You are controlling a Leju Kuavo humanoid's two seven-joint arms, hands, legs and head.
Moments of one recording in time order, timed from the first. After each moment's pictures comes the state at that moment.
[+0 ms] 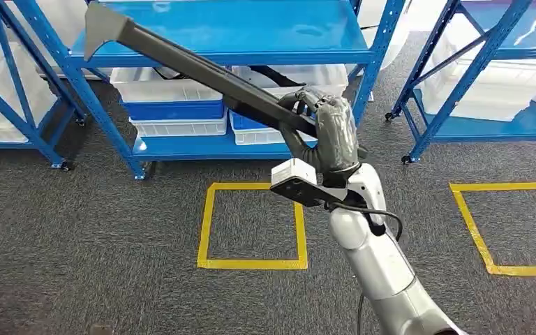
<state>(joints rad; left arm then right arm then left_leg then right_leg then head) -0.23 -0.15 0.74 -0.24 -0.55 0.29 -0.45 -0.48 0.00 0.39 -1.64 0.64 -0.40 -0.27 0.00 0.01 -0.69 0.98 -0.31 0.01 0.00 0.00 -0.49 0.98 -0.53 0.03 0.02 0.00</state>
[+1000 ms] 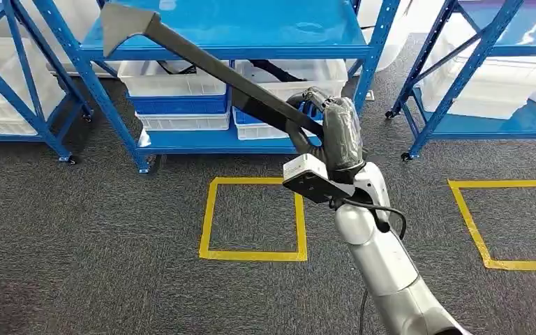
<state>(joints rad) -0.20 -0.14 0.74 -0.24 -0.52 0.31 -0.49 -0.48 -0.01 0.36 -1.60 0.57 -0.38 -0.30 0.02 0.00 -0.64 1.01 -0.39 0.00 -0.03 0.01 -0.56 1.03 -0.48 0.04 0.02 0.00</state>
